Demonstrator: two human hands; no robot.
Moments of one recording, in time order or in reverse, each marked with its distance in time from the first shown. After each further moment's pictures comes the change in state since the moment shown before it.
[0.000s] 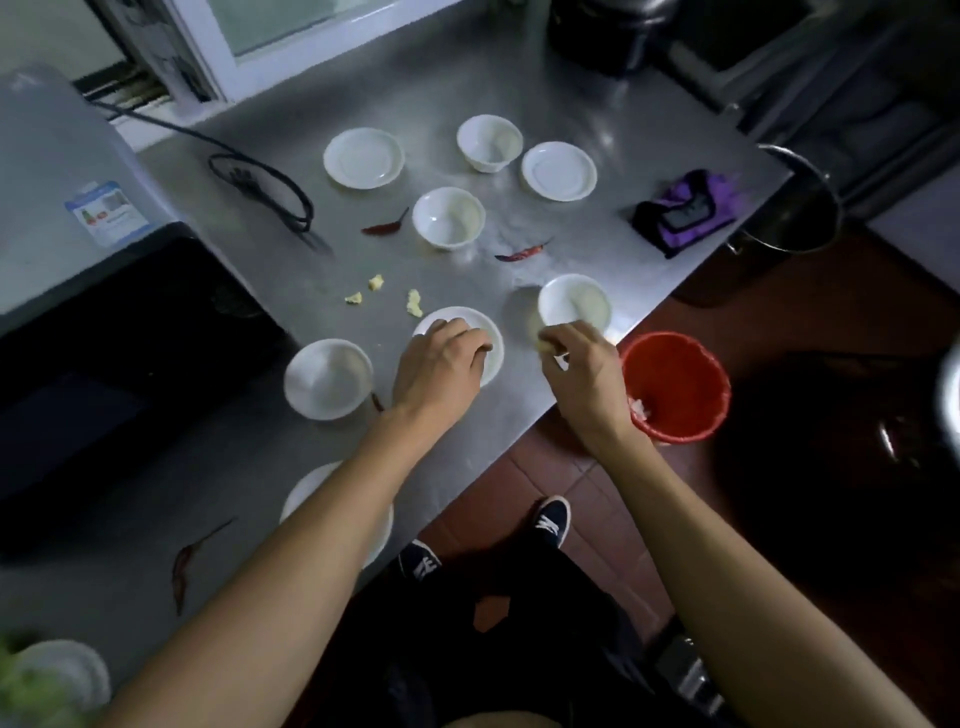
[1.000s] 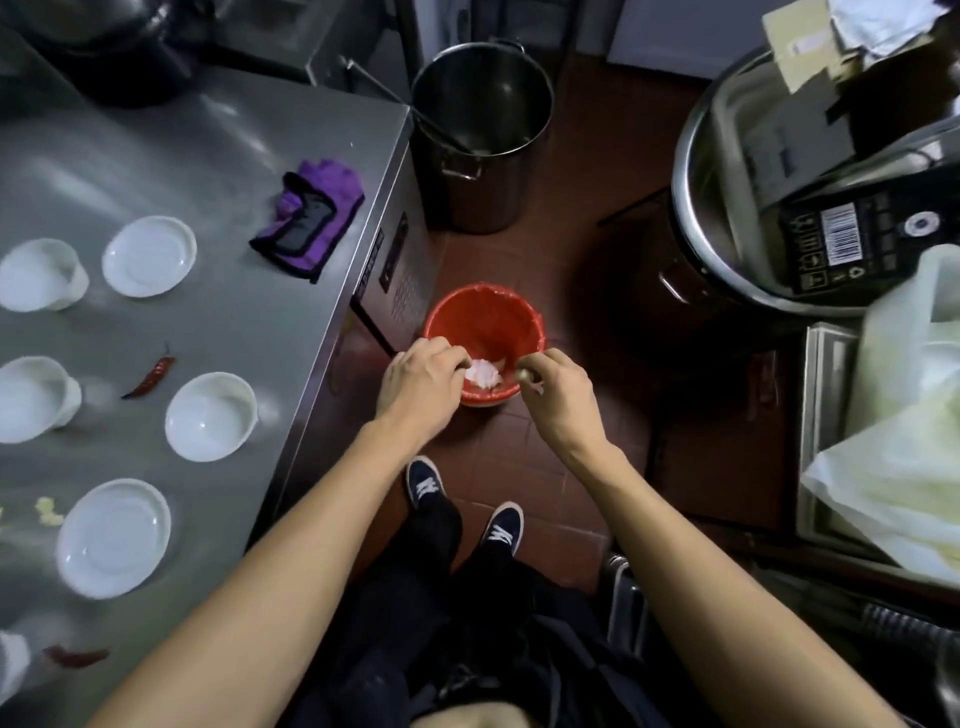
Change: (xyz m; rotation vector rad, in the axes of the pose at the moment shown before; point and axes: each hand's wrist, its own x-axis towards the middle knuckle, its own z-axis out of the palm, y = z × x) left_hand 0.117 0.333 0.249 0.062 -0.432 0.393; right_hand -0.097 0.321 -0.219 -0.044 0.175 0.548
